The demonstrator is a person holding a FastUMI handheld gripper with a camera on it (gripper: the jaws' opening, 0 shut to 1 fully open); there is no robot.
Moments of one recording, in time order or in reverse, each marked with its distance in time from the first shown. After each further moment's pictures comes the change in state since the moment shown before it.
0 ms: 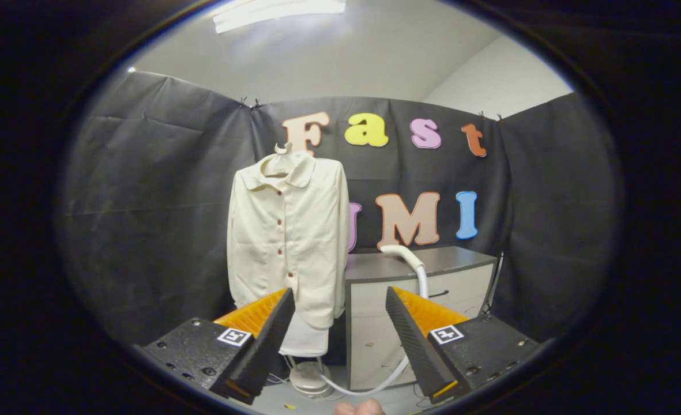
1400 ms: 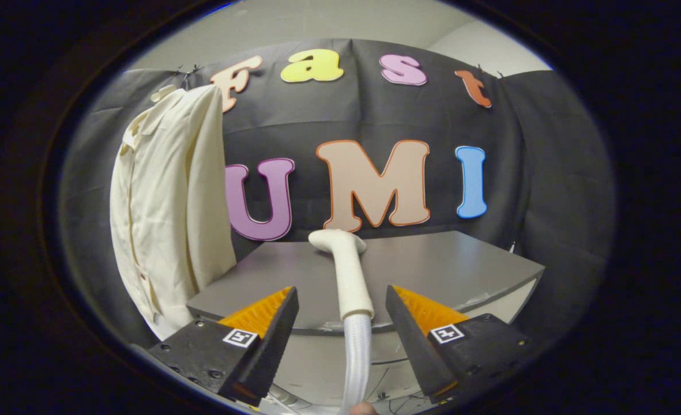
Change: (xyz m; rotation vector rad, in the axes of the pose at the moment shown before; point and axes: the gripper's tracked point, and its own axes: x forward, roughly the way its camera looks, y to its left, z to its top) arm 0.347 -0.211 -0.079 0.019 0.167 -0.048
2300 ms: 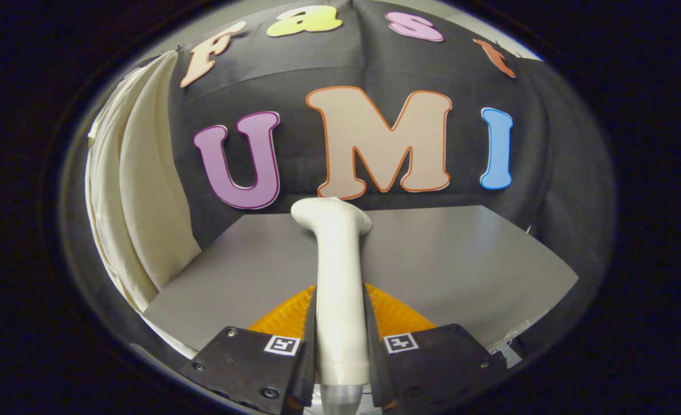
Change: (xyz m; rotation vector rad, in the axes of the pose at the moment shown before) arm 0.078 -0.014 -0.026 -0.011 0.261 0.027
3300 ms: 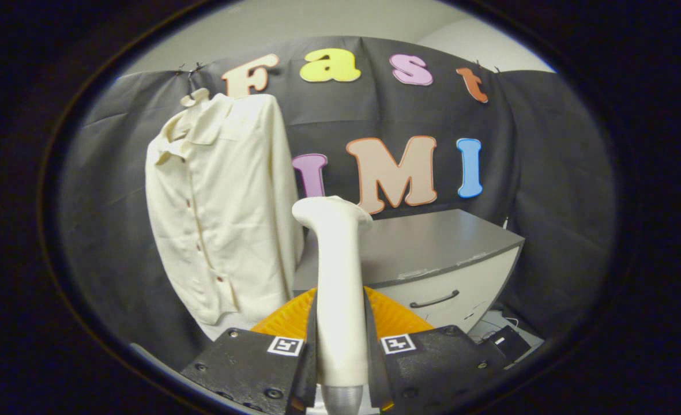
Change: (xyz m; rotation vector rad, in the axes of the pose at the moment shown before) arm -0.239 0.161 -0.009 0.069 -0.169 -0.032
